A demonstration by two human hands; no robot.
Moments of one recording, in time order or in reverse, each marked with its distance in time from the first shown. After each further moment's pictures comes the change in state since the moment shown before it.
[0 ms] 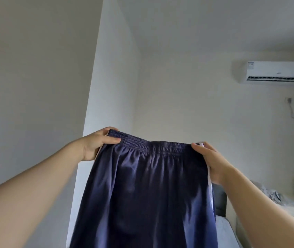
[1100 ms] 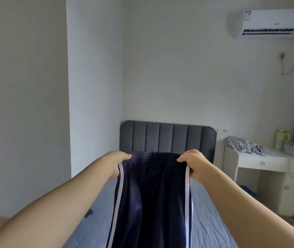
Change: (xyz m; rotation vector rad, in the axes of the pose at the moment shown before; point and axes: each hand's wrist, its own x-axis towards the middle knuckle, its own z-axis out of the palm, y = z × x) left_hand -0.003 -0.140 0.081 0.007 0.279 -0.588; right_hand -0.042 0.106 0.000 -0.168 0.320 0.374
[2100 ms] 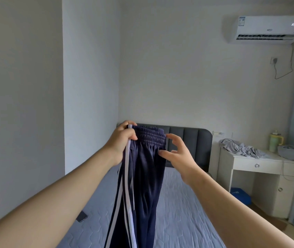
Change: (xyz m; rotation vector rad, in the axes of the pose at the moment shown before) left_hand -0.027 0.038 0.027 -0.176 -0.166 0.663; right_hand -0.010 -0.002 0.017 -0.168 -0.138 -0.483
